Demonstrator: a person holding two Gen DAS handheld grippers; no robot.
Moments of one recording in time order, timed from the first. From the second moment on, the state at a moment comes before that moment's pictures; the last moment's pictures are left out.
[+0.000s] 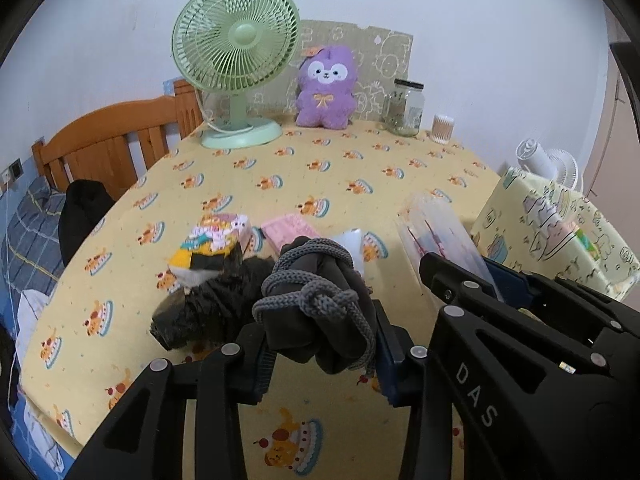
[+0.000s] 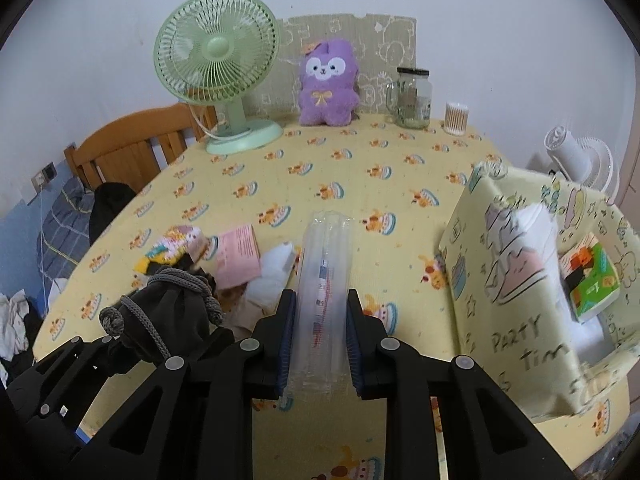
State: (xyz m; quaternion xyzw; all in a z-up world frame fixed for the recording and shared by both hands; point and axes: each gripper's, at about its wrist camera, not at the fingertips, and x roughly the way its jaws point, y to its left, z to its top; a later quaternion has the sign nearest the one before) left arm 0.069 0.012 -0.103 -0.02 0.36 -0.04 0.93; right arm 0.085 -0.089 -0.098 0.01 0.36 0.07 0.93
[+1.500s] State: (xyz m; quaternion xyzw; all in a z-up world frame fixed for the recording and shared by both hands) left arm 0.050 -0.040 -0.017 0.01 0.29 -0.06 0.96; right arm 0.058 -0.140 -0.007 0.01 0.29 0.05 0.96
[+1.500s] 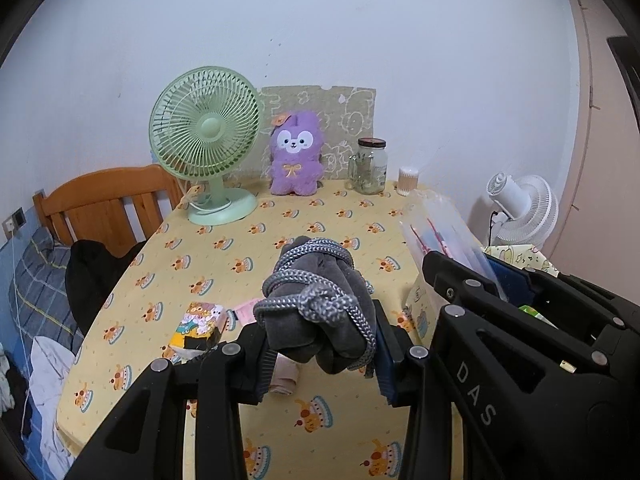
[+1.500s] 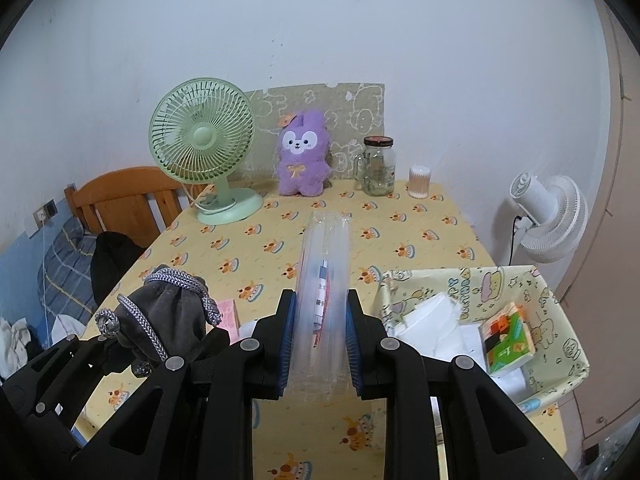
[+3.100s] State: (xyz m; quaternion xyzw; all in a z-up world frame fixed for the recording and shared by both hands) left arm 0.063 -0.152 -0.010 0.05 0.28 -0.16 0.95; right arm 0.054 -0.248 0.003 0.01 0.26 -0.02 0.96
